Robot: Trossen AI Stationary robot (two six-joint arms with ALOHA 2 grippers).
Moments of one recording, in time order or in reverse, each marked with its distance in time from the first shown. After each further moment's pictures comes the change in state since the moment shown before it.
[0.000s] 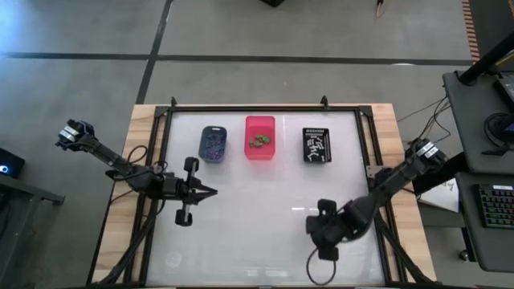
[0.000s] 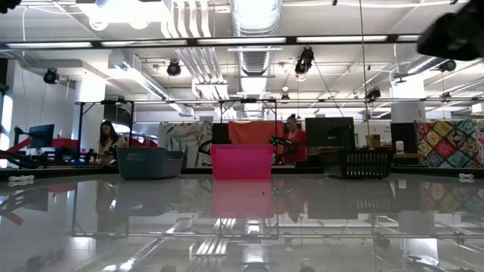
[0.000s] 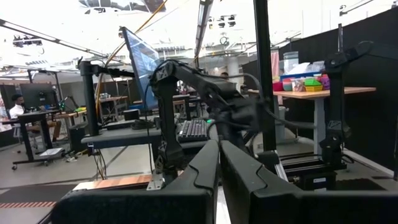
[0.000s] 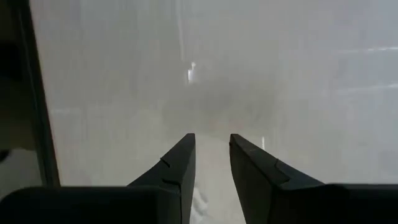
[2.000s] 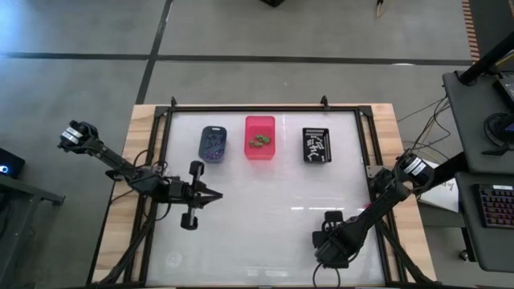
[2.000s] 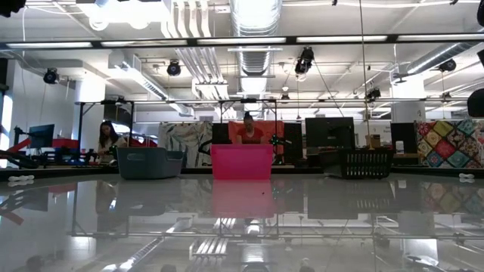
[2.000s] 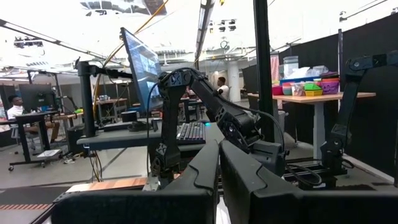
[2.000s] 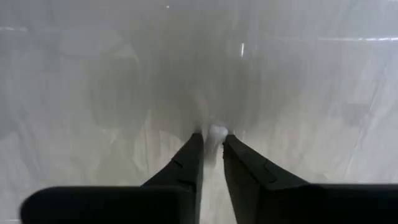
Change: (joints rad) left arm 0.000 0.116 0.000 0.138 0.000 -0.006; right arm 0.110 0.221 -0.093 0.000 -0.108 0.010
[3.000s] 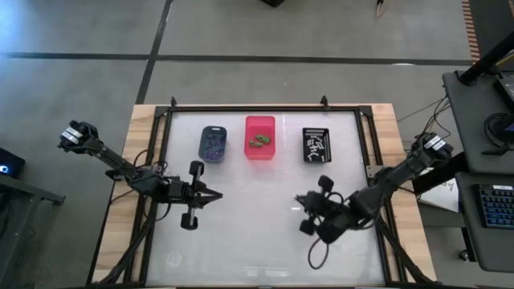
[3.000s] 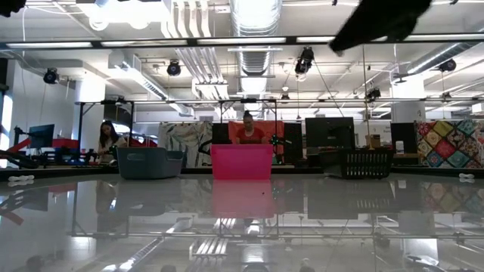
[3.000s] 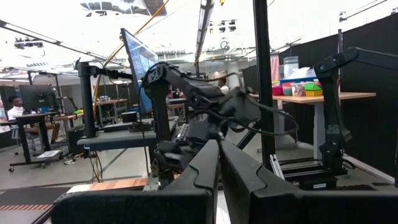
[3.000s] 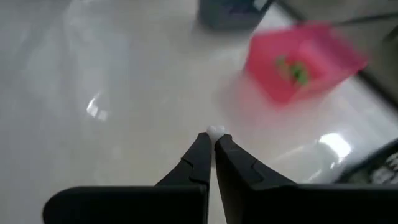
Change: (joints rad) left arm 0.000 0.000 0.000 0.001 0.000 0.003; right arm -0.137 -0.330 -0.038 0.260 0.847 0.006
